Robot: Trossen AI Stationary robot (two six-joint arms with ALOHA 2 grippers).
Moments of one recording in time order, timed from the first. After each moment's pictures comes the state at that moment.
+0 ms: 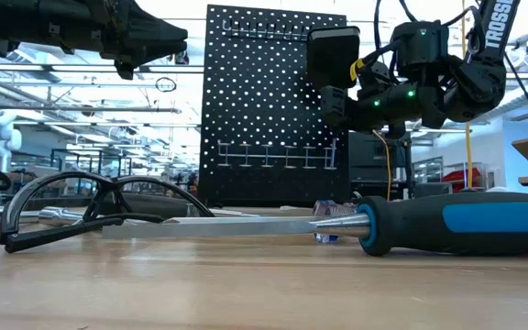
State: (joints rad) left arm -0.23 0.98 0.28 0.75 -0.47 -0.02; right arm -0.22 1.70 0.46 1.33 0.83 0.04
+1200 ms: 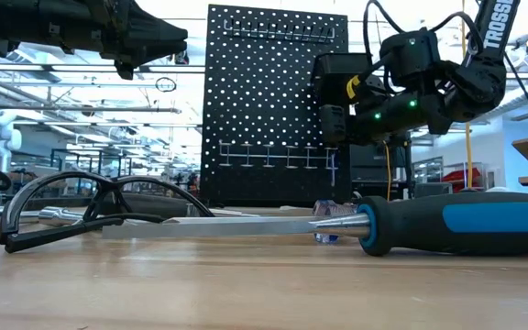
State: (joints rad) left arm -0.23 0.98 0.28 0.75 -0.47 -0.02; right arm -0.21 1.70 0.46 1.16 0.79 0.06
